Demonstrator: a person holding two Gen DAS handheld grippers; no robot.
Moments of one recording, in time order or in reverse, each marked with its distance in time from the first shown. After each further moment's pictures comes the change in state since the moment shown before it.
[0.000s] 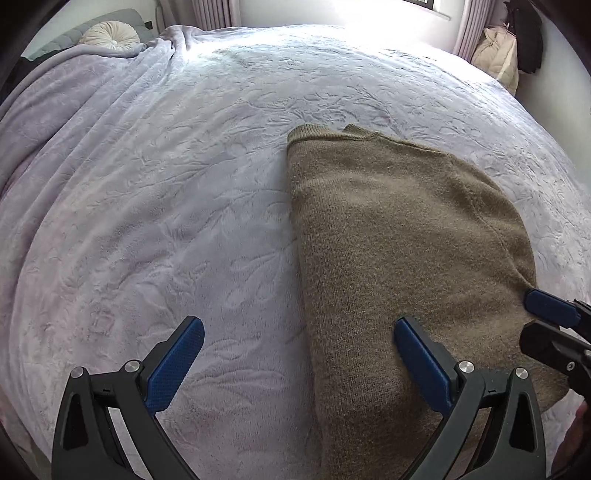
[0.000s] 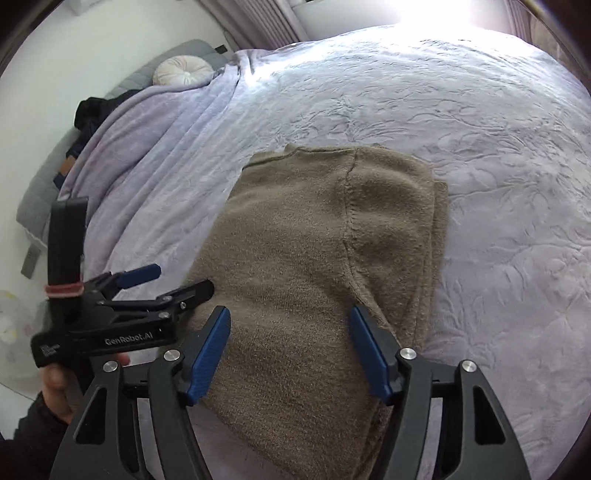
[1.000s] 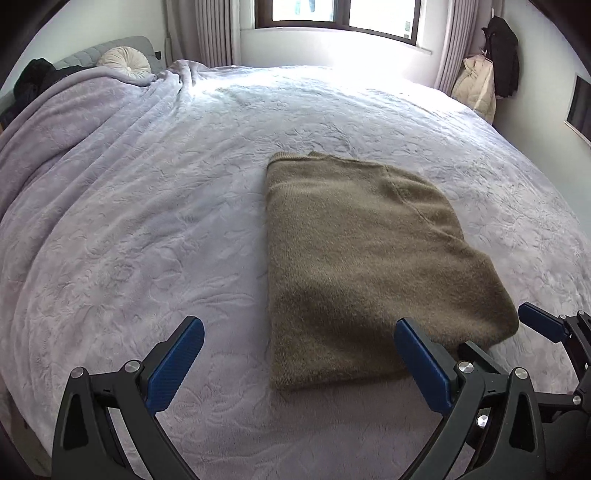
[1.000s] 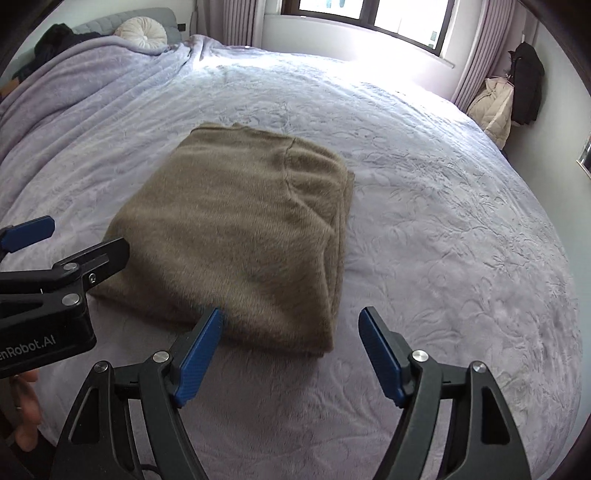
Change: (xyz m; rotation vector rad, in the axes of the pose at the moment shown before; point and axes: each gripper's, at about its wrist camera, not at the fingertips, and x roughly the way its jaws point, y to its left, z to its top) left arm -0.075 -0.023 -0.072 -0.010 -0.166 -0.039; right arm -0.038 0.072 -0.081 -0.160 -0.028 -0.571
